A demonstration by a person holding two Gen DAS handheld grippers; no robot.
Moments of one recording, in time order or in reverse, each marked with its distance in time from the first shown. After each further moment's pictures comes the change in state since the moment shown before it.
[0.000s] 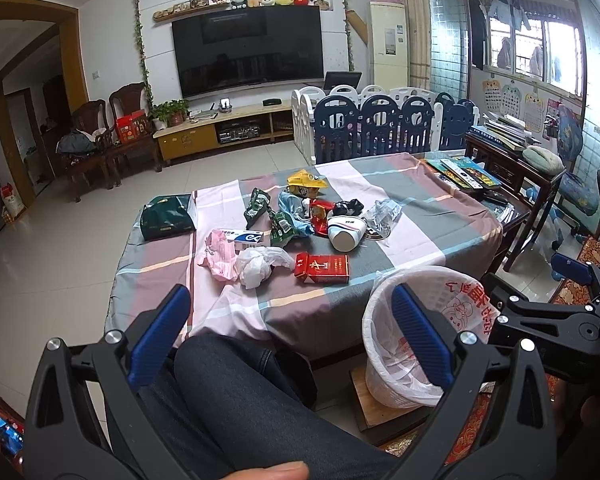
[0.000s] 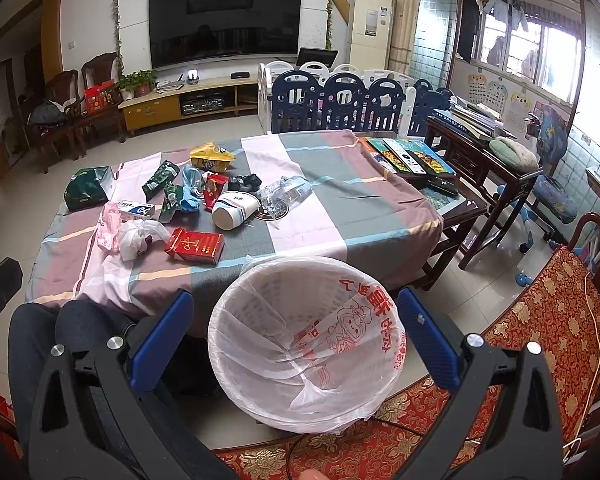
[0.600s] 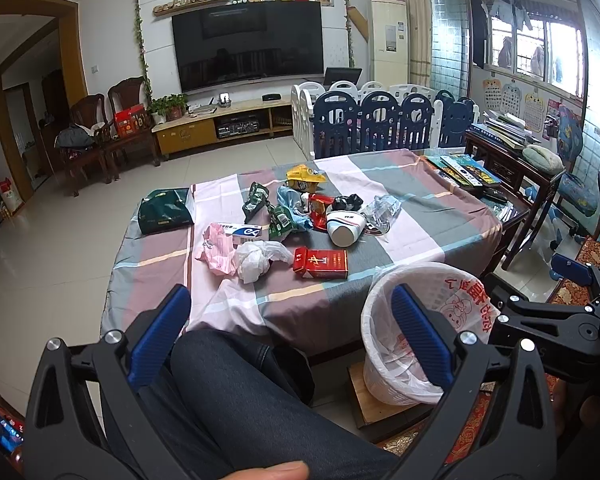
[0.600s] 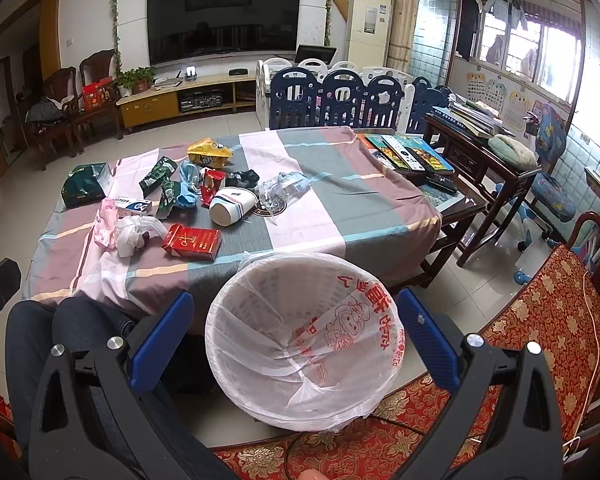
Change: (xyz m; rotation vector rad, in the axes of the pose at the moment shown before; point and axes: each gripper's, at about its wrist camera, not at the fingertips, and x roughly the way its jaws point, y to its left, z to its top) left arm 0.004 -0.001 -0.004 -0.007 0.014 -0.005; right arm 0.002 -0.002 -0.002 0.003 0.008 -0.003
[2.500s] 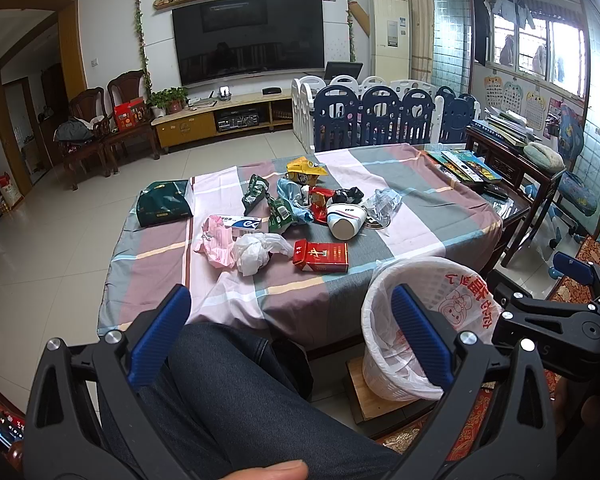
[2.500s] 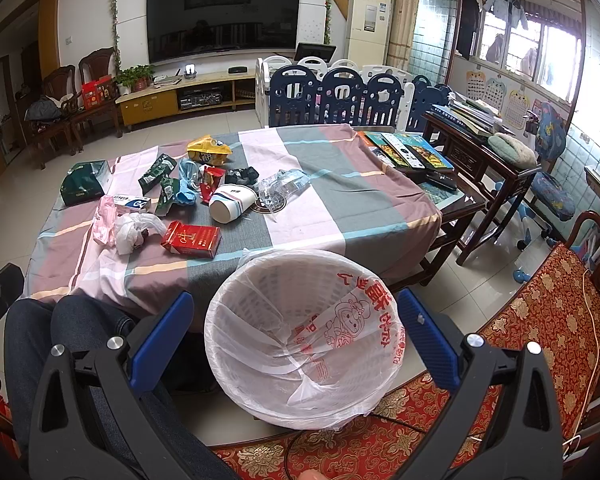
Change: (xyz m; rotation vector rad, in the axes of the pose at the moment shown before) left arm 0.005 0.003 -0.001 -0.007 0.019 -0.004; right arm 0.002 0.000 -0.002 -0.002 0.004 -0.002
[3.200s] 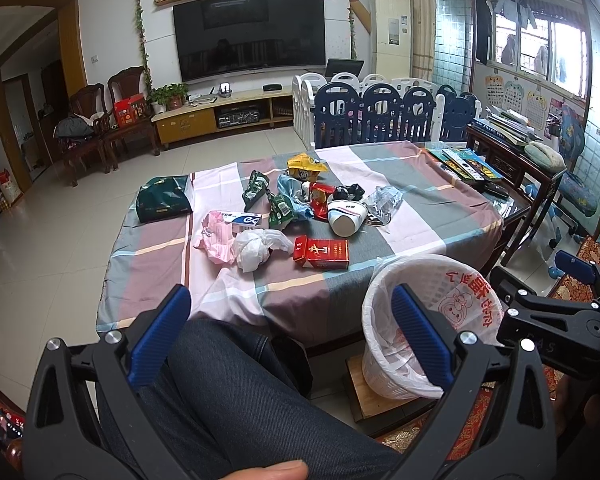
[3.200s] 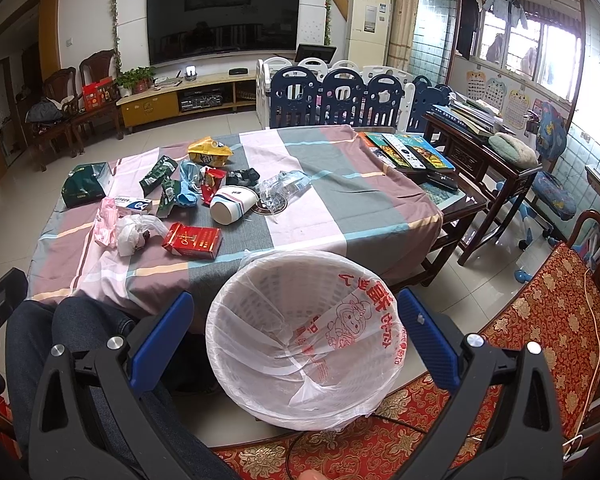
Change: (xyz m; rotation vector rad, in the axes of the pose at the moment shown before) left arm 0.000 0.000 -0.004 -0.005 0.006 -0.001; right arm -0.001 -0.001 0.000 0.003 -0.008 0.013
